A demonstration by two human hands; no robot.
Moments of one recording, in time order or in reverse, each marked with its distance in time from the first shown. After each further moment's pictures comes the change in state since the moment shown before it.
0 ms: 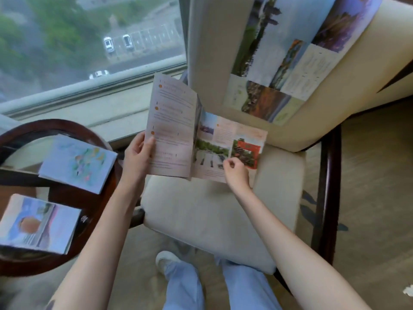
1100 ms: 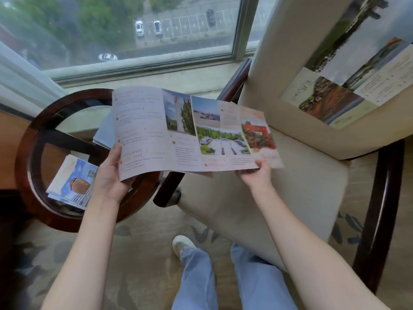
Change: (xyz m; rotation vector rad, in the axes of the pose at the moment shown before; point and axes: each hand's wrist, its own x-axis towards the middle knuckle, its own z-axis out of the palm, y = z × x) left_hand -0.041 -0.030 -0.194 -0.886 0.197 -0.398; right_hand -0.002 -0.009 0.105 1.390 -0.222 0.585
